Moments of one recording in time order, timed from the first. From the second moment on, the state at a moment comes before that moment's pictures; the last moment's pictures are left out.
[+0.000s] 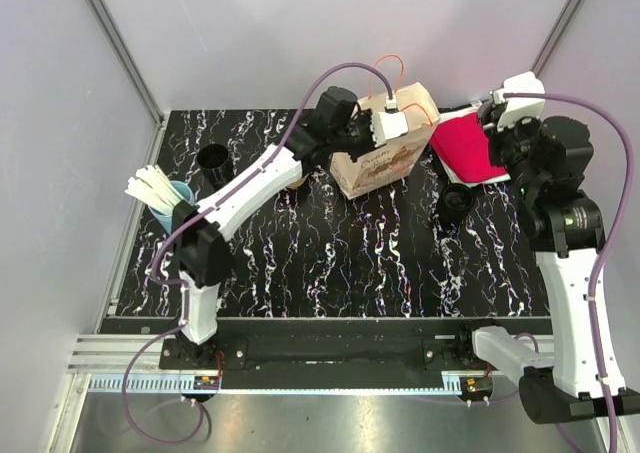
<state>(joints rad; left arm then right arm) -0.73 2.00 2.00 -0.44 0.31 0.66 0.12 1.00 1.47 -0.59 0.04 -0.33</state>
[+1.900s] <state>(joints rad) -0.66 1.36 1.53 -0.48 0.20 0.35 0.38 1.53 1.97 -1.02 -0.46 0.03</state>
